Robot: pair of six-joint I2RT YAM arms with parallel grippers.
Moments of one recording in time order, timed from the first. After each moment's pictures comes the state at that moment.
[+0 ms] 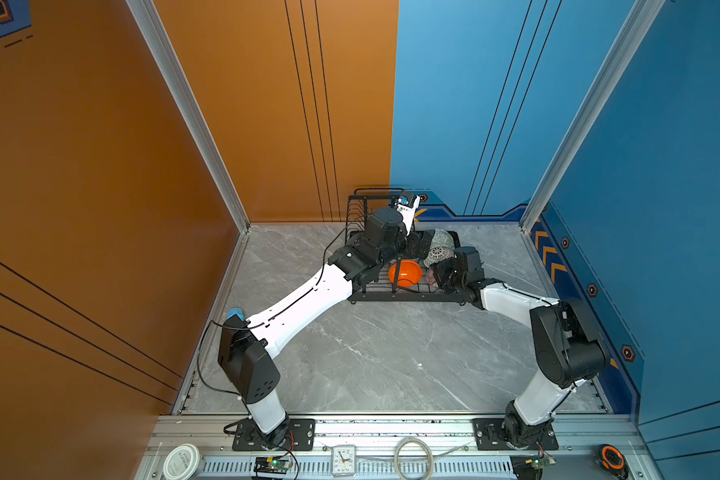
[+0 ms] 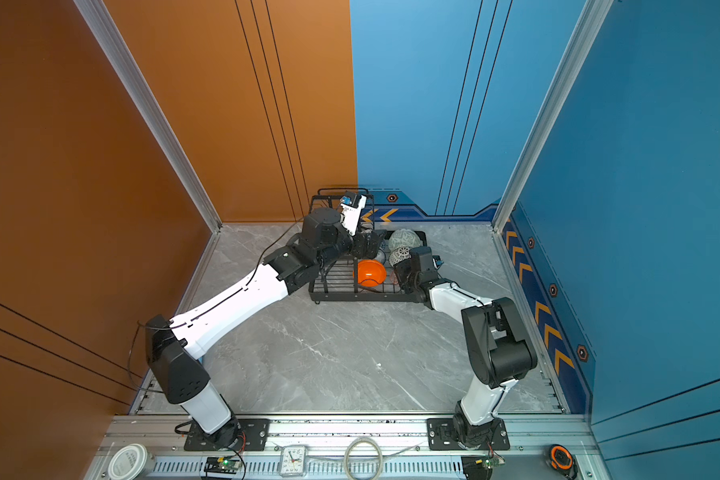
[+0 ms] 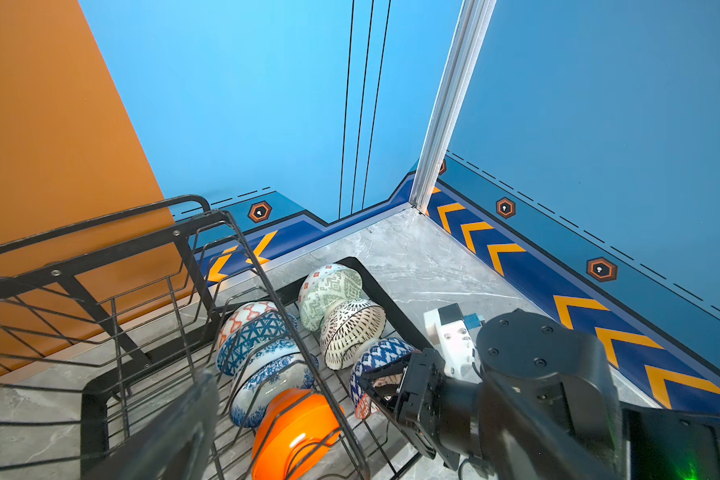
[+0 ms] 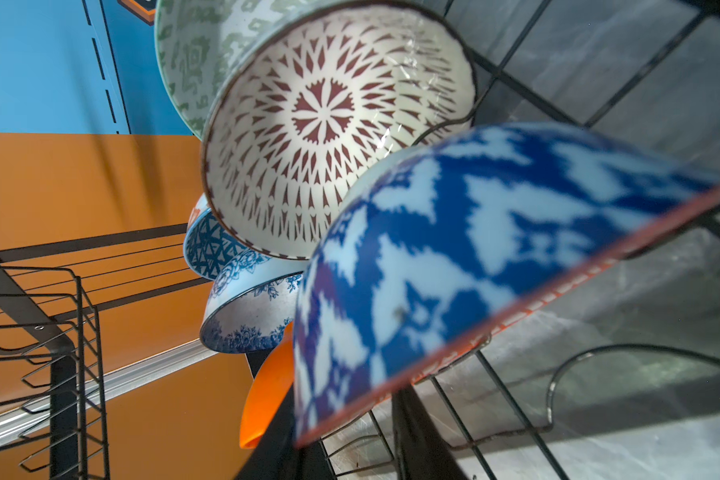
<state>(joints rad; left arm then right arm) -0.77 1.70 1.67 -0.23 -0.13 -0.15 0.29 1.72 0.98 0.11 -0.12 1.37</state>
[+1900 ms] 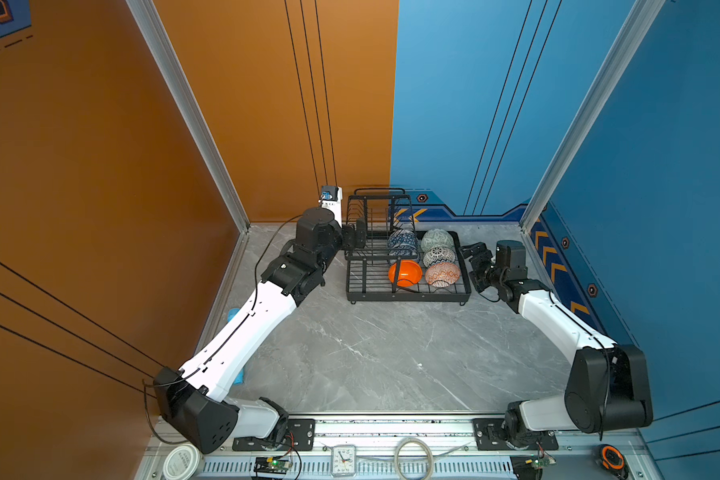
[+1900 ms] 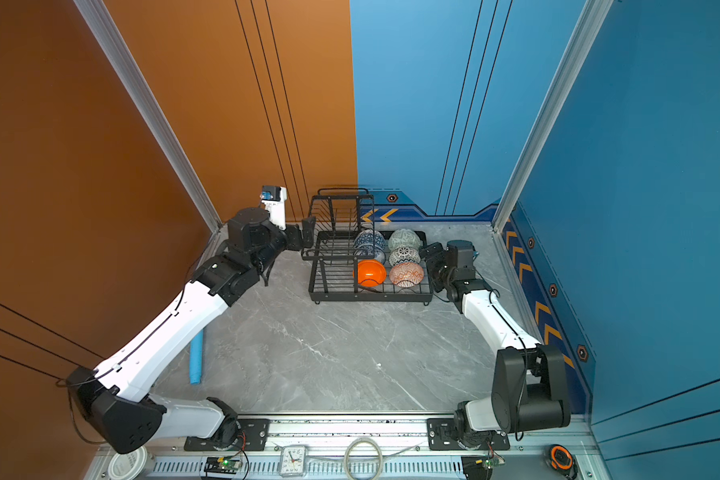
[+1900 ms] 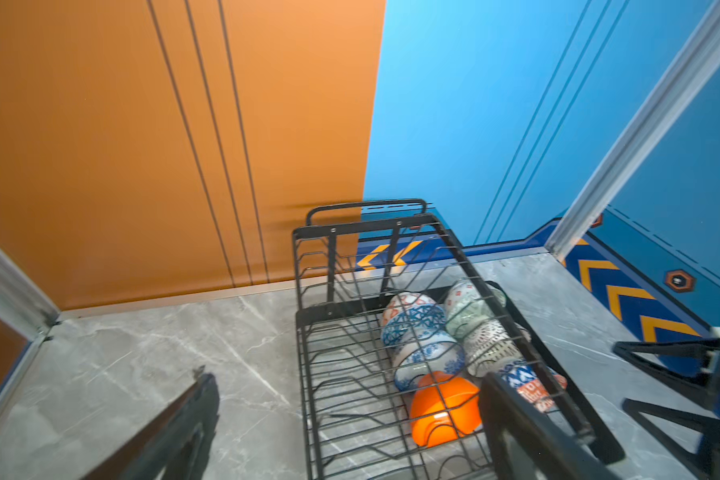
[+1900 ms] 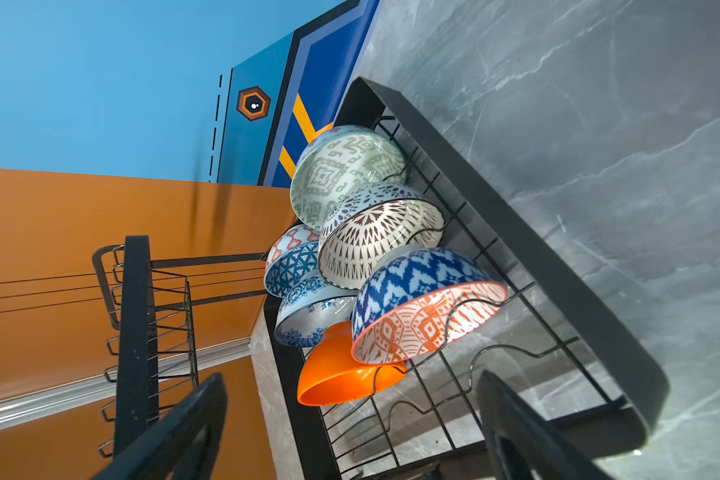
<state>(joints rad) -0.47 1.34 1.40 -0.32 -0.27 -0.18 0.07 1.41 0.95 -0.10 -0.20 1.17</state>
